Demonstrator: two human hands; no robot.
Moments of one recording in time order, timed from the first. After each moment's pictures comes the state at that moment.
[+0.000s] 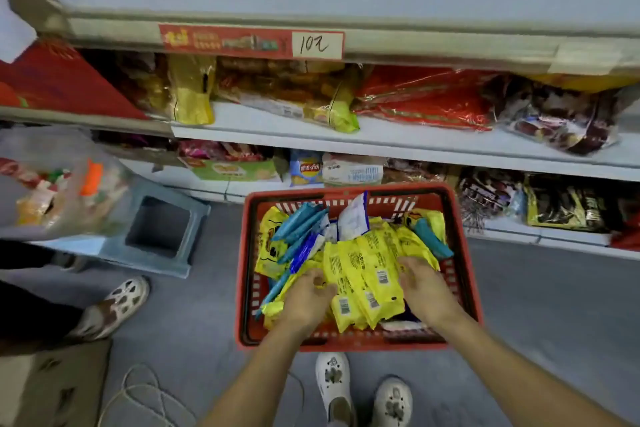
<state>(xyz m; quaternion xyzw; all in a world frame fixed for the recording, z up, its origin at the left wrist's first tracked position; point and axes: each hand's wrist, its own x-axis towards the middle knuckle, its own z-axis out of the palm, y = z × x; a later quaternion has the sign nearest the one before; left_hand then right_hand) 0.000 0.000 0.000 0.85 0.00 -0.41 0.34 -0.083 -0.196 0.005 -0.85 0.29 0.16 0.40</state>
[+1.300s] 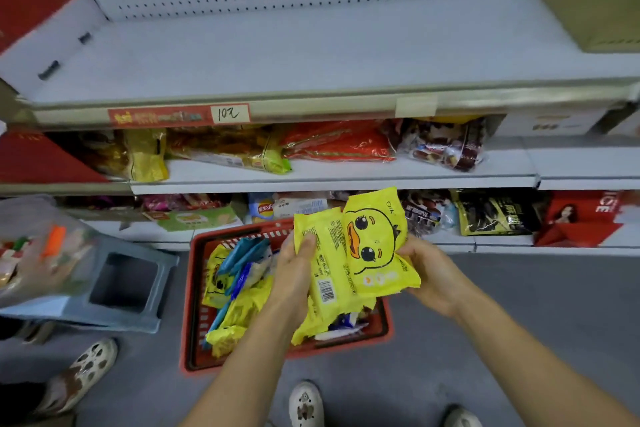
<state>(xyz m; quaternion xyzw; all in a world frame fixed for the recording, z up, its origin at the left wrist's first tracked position) -0.042 -0.129 0.142 0.66 0.11 -0.35 0.65 -0.149 -0.302 0.158 -0.43 0.32 0.06 0.84</state>
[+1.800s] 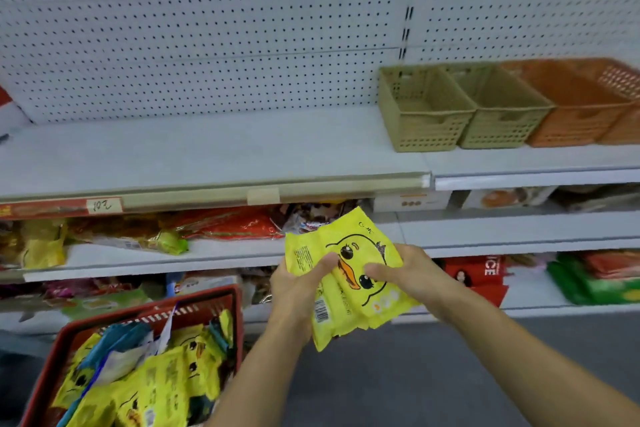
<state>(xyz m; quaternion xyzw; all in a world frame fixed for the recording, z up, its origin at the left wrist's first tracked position) -0.192 -0.391 0.255 0.62 0.04 -0.33 0.71 -0.287 -0.547 0.271 -0.70 0.29 0.01 0.65</state>
